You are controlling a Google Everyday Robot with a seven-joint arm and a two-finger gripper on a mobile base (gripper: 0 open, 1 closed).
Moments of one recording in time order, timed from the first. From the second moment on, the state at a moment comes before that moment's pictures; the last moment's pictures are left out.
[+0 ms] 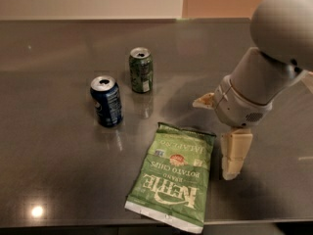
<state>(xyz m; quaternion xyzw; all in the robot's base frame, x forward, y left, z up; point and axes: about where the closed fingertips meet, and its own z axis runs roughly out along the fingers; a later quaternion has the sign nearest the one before) 0.419 -0.124 0.847 -0.77 0.62 0.08 0.12</state>
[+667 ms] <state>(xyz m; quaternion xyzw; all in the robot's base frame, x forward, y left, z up) 0.402 -0.095 0.814 -0.78 0.61 0.11 0.11</state>
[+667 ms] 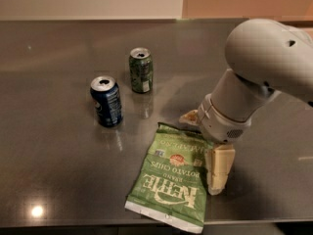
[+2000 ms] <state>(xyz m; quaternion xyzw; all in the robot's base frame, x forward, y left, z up) 0.411 -0.082 0.840 -0.77 0.62 0.11 0.10</state>
